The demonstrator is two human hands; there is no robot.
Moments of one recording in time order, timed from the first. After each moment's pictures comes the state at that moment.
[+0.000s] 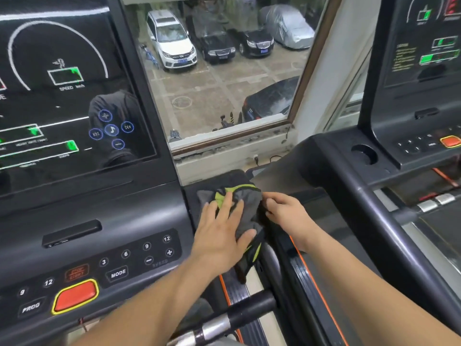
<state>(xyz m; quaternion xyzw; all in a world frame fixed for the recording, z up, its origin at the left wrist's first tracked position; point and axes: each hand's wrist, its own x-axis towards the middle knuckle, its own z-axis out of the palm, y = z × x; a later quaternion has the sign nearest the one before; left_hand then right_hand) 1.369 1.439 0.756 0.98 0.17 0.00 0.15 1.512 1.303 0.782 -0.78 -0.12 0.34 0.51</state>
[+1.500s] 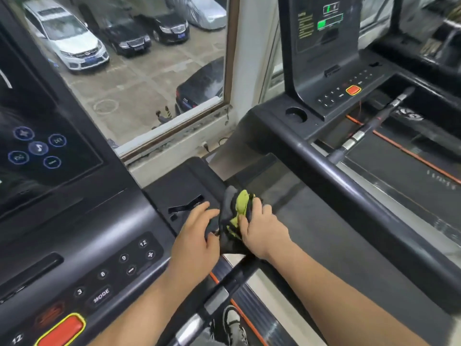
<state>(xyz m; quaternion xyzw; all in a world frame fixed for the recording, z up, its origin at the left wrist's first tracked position) 1.317 1.438 0.772 0.89 0.10 0.02 0.45 1.401 1.271 0.771 -0.97 -0.08 0.19 0.12</state>
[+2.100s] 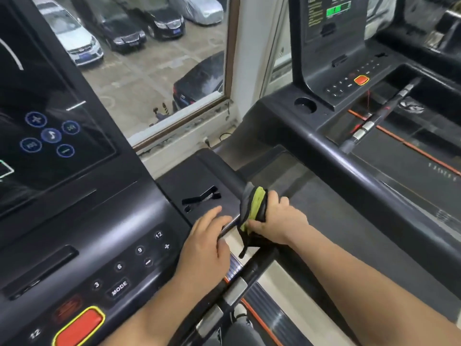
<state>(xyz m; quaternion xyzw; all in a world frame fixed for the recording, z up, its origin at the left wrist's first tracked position) 1.289 1.456 0.751 0.91 0.02 0.05 0.42 1.413 1.274 0.773 -0.96 -0.04 0.25 0.08</state>
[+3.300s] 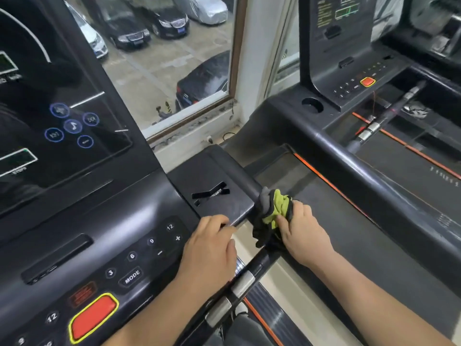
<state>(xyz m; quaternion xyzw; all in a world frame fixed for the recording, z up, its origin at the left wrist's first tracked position) 1.270 1.462 0.763 0.97 -0.01 0.07 0.25 1.364 1.243 0.764 -0.98 -0.03 0.12 0.17</state>
